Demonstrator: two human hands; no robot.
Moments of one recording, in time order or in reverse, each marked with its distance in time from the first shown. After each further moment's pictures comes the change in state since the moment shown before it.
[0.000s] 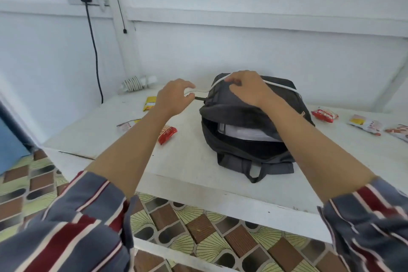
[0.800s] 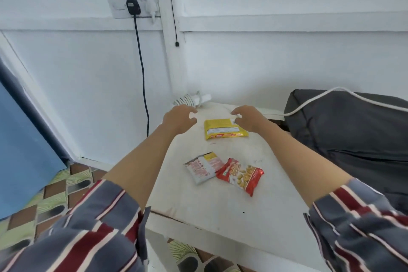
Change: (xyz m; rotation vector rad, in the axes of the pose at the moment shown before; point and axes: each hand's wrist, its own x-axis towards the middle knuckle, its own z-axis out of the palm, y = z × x) left_hand 0.067 -0.249 -0.038 0.188 -0.291 -0.174; right_hand 0.181 -0.054 0.226 -0.127 -0.295 0.124
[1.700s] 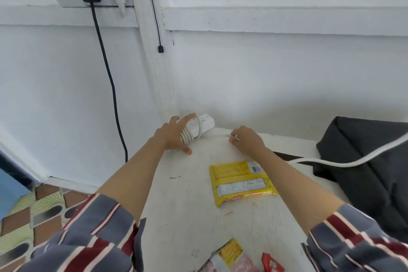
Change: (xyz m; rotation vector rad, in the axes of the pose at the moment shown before) left_hand 0.208 -0.091 0.052 0.061 -0.289 0.039; right_hand 0.187 0.042 0.061 -0.025 0.038 0.166
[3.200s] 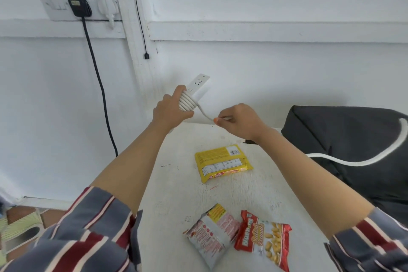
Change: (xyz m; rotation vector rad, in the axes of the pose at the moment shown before) left_hand -0.047 0.063 -0.045 -0.328 0.451 0.081; right_hand -0.114 -0.049 -0.099 0.076 0.250 -0.353
